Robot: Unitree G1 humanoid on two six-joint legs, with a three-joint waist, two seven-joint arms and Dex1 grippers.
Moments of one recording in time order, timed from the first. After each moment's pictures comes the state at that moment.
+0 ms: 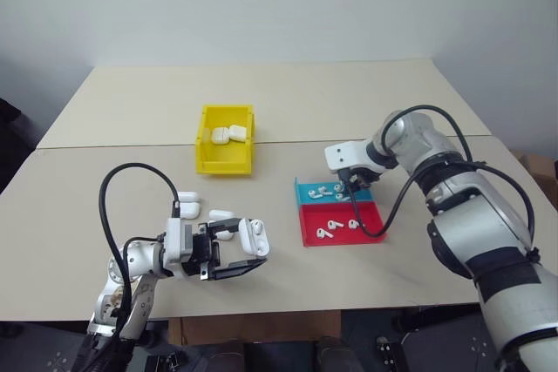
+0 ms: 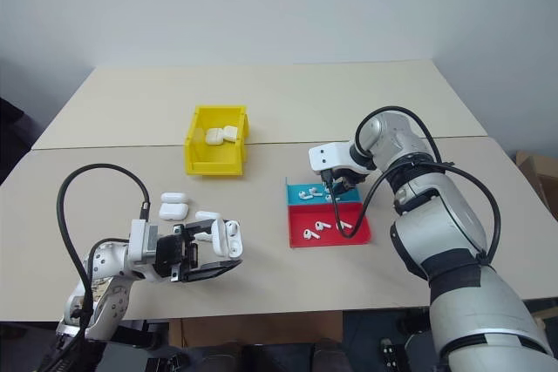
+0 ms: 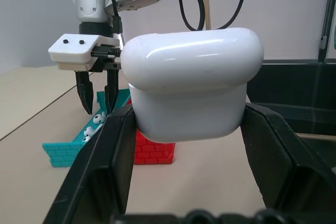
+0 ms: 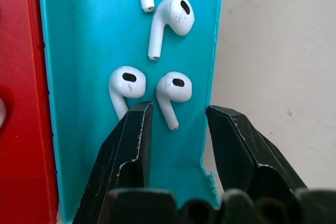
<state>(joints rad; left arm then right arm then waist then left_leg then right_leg) -0.10 0.49 0.00 -0.12 -0.54 -0.17 -1.29 -1.32 -0.47 0.57 1.17 -0.43 -0.18 1.29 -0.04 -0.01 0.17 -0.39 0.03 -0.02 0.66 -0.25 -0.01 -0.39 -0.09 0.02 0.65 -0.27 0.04</state>
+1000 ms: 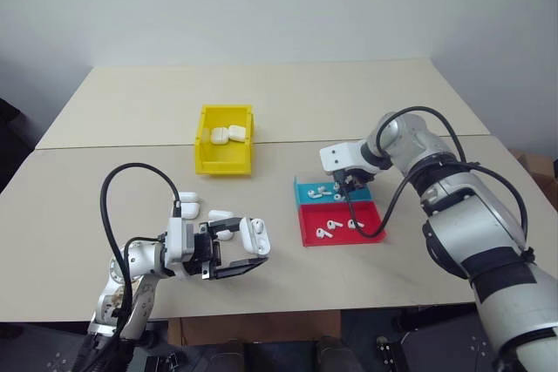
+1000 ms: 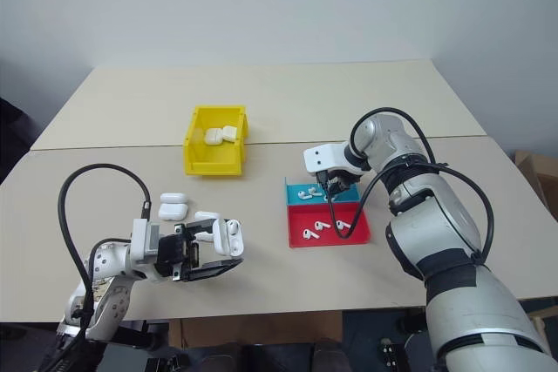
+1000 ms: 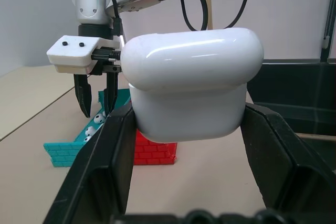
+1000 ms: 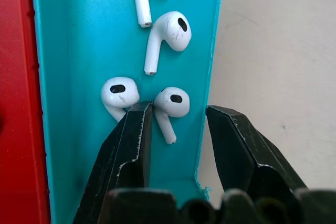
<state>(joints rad) -0.10 0.49 -0.01 -0.12 -0.53 -0.17 -1.28 -1.32 -0.46 0.56 1.18 -0.45 -0.19 1.26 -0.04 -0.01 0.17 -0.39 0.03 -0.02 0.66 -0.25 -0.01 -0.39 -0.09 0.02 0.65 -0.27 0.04</state>
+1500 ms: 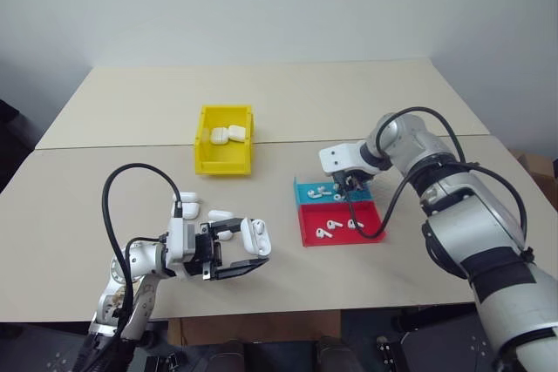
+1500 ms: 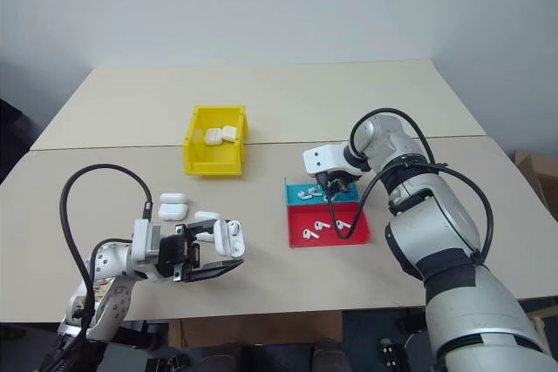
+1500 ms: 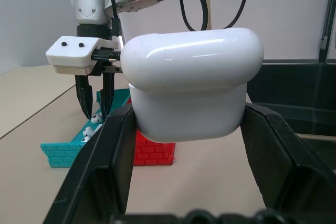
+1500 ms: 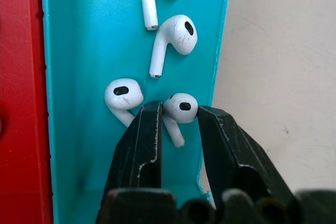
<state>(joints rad) -0.10 0.49 -0.02 -0.12 -0.53 -0.17 -1.27 -1.32 -0.45 0.56 1.19 -0.45 -0.22 1.26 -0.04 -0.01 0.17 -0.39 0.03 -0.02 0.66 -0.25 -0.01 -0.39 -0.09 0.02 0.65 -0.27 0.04</state>
